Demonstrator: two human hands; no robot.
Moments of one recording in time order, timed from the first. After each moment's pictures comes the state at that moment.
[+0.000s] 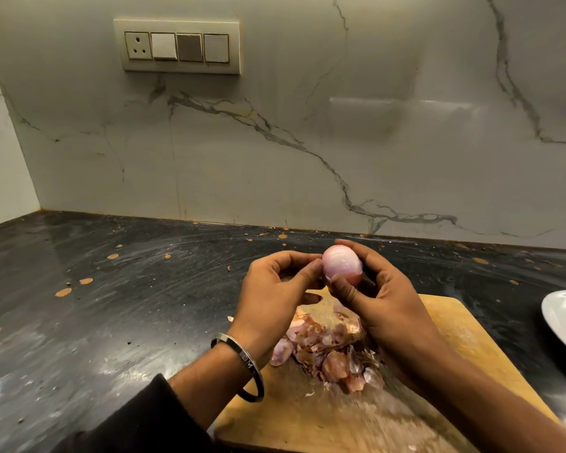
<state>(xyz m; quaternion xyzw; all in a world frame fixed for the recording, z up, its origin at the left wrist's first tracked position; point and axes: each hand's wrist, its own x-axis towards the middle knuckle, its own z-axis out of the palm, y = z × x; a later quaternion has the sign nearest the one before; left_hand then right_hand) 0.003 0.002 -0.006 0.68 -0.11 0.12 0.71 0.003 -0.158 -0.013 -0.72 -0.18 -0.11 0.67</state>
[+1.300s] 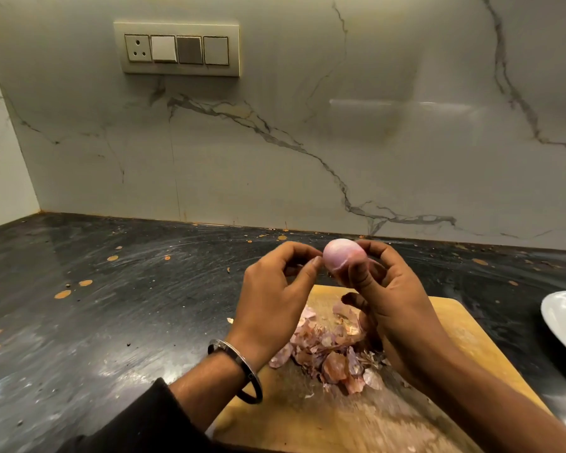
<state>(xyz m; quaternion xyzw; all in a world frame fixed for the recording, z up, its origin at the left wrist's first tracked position) 0.000 0.004 -0.003 0.78 -0.16 0.26 0.55 0.004 -0.160 -0.007 -0.68 -0.15 -0.10 0.71</state>
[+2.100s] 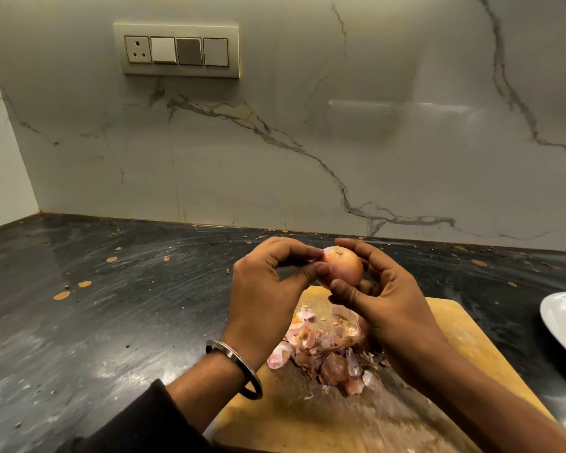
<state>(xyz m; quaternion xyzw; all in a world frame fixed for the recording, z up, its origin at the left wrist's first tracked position) 0.003 0.007 -0.002 0.74 -0.18 0.32 0.57 0.005 -0.162 -0.007 -0.69 -0.20 -0.10 0.69</state>
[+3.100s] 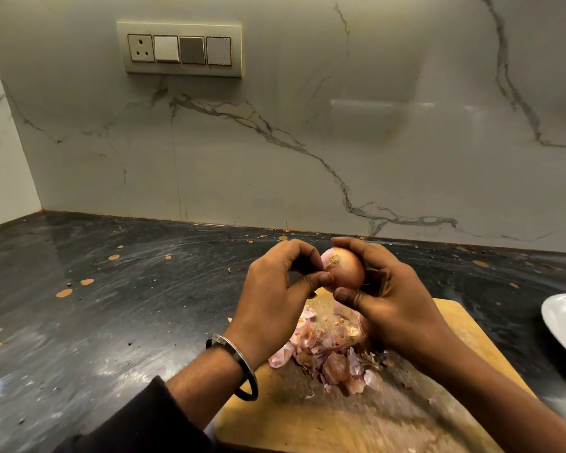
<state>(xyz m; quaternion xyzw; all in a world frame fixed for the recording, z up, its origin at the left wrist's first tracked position) 0.000 0.007 -0.001 0.78 -0.20 0.24 0.54 0.006 -0.168 0.005 -0.80 -0.25 -0.14 0.52</state>
